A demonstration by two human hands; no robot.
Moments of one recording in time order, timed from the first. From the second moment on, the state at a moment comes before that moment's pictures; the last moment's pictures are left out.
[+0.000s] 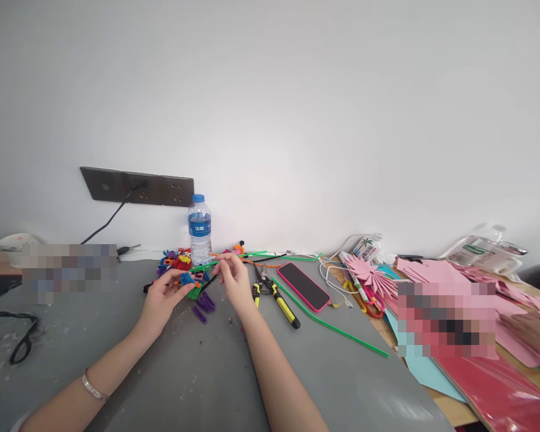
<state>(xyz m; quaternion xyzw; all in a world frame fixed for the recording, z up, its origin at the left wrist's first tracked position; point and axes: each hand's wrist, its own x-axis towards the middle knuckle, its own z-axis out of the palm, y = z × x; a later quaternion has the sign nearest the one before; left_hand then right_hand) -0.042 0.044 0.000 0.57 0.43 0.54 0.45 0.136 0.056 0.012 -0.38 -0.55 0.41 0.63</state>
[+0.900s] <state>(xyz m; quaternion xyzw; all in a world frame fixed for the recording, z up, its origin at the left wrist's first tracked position) -0.028 0.006 0.004 0.79 0.28 0.25 0.49 0.244 0.076 0.004 -0.48 -0.28 0.27 0.78</state>
